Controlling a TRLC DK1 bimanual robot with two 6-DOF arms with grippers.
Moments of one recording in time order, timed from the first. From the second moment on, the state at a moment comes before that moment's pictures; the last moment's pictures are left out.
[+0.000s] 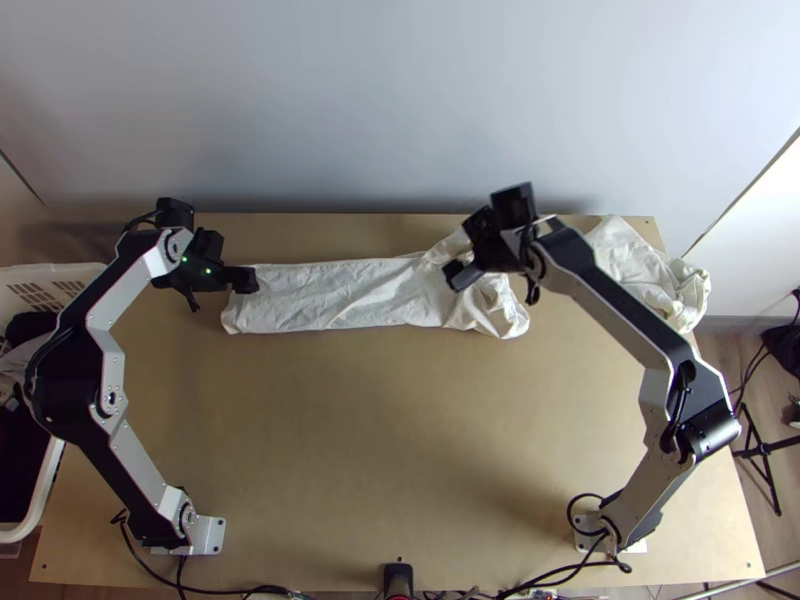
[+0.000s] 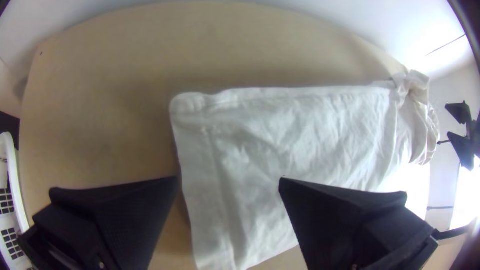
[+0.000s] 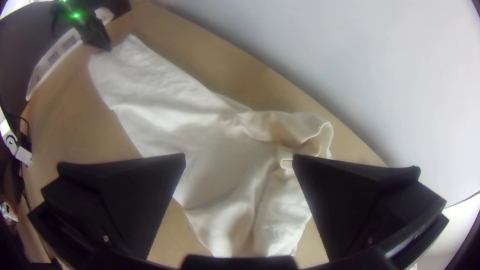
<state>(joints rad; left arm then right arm) 0.09 1.93 1.54 -0.78 0.25 0.14 0.46 1.83 1.61 -0.59 -0.10 -0.24</state>
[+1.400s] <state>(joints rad) 0.04 2.07 1.60 -0.84 0.33 0.08 0.52 1.94 1.48 -0.51 -0.10 -0.27</state>
